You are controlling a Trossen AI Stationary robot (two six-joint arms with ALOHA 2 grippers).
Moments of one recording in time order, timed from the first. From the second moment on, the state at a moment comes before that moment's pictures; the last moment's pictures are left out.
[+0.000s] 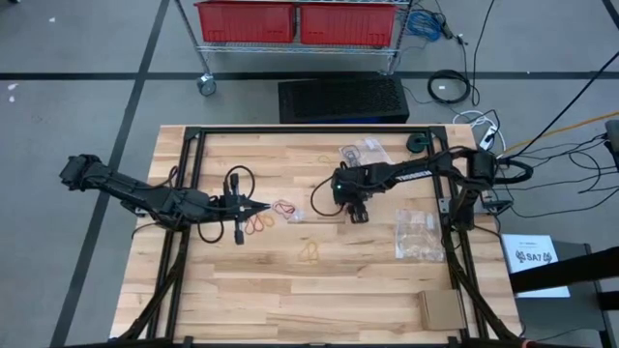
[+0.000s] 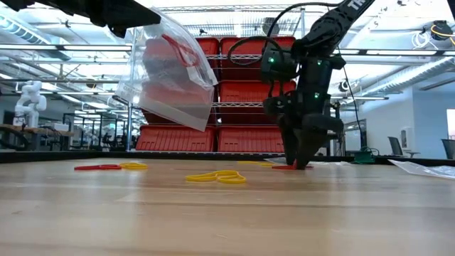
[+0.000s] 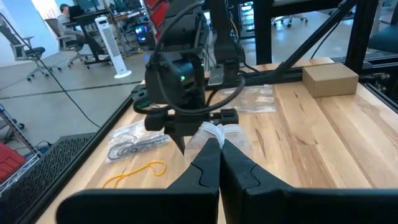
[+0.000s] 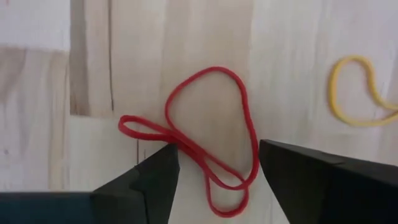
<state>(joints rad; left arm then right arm) -0.29 0.82 0.48 0.18 -0.42 0.11 -0.21 1.80 1.02 -0.52 0.03 -0.27</state>
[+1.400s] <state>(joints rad) -0.29 0.82 0.48 0.18 -0.43 0.11 0.00 1.63 1.02 -0.48 0.03 0.15</state>
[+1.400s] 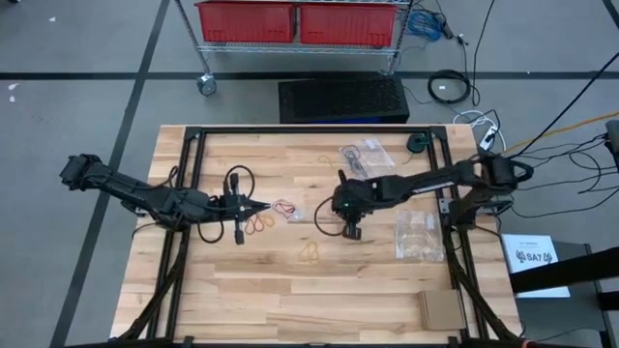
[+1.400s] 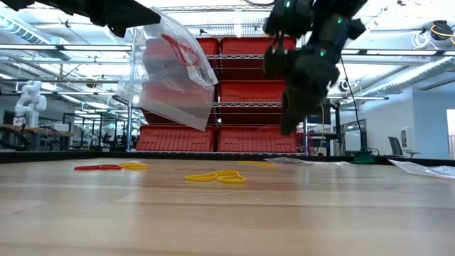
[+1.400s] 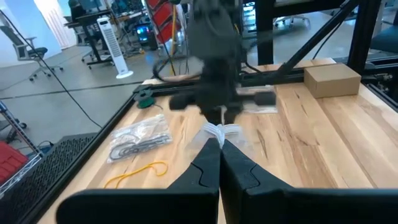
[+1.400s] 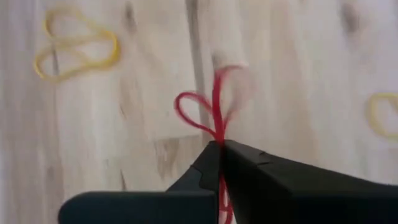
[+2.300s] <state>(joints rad) -0.29 0.84 0.48 0.22 -0.37 0.11 0.14 1.82 1.47 -0.18 0.26 -0.15</state>
